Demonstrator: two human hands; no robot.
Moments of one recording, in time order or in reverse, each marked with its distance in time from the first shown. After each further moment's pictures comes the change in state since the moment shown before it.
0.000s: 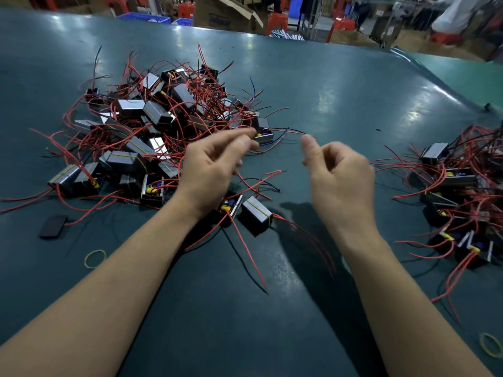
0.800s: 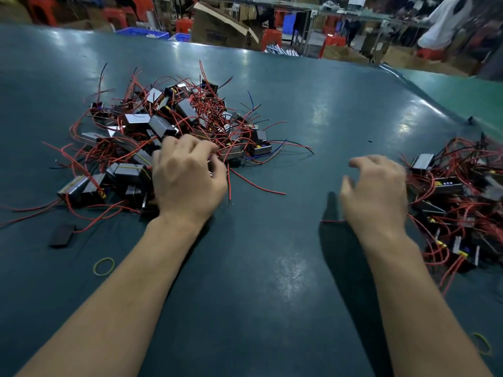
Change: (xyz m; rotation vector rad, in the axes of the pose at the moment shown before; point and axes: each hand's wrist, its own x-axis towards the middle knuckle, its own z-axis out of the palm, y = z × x) left_hand -0.001 -0.004 -0.024 1.094 0.353 0.292; right_hand 0.018 0.027 -0.037 -0.694 -0.013 0.015
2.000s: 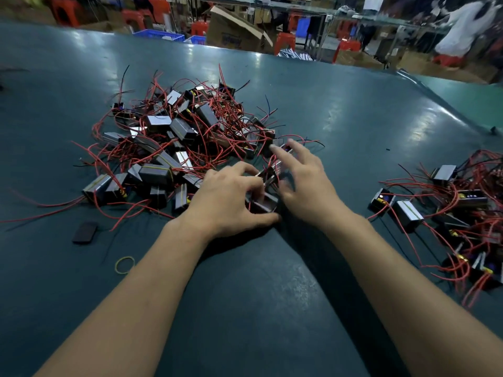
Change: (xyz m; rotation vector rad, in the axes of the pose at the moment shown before) left_hand -0.005 -0.003 -0.002 -0.183 -0.606 0.207; right_hand 0.009 -0.073 0.052 0.273 -0.377 -0.469
